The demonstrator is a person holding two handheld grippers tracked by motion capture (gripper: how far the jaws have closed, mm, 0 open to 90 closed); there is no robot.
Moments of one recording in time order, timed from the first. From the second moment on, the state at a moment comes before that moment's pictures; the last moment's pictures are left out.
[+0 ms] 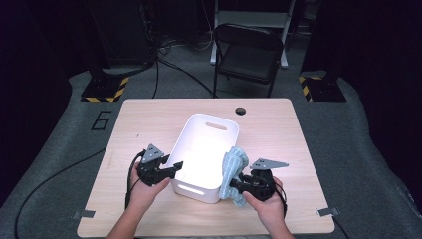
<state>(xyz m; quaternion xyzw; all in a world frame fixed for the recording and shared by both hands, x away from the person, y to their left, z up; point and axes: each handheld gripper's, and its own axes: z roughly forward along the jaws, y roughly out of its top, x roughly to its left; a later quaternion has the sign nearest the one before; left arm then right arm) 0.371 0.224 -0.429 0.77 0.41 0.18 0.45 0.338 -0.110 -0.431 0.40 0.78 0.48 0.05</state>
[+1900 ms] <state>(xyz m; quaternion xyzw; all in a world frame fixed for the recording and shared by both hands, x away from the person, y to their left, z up) 0.365 0.224 -0.428 0.75 0.45 0.19 0.44 0.335 -0.106 -0.428 0.41 0.74 0.53 0.03</state>
